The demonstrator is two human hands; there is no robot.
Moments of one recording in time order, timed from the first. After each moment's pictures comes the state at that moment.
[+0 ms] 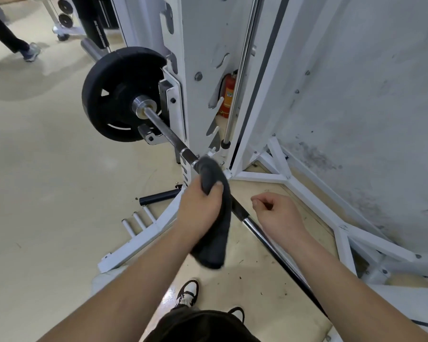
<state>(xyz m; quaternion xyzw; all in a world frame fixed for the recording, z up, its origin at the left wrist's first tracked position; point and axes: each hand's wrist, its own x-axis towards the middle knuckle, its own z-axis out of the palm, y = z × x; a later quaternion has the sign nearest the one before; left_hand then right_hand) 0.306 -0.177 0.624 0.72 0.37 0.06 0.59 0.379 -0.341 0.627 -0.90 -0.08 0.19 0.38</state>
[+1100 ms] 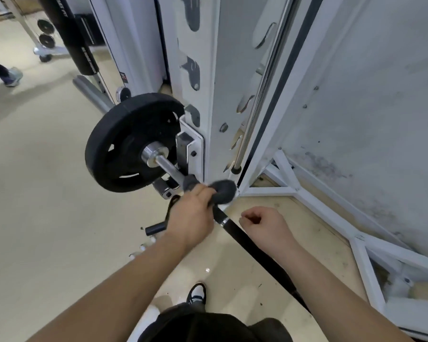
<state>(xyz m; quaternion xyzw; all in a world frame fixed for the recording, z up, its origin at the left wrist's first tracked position) 0.399 -0.002 0.569 0.96 0.09 0.08 0.24 0.449 -0.191 0.612 -0.89 -0.03 0.25 0.38</state>
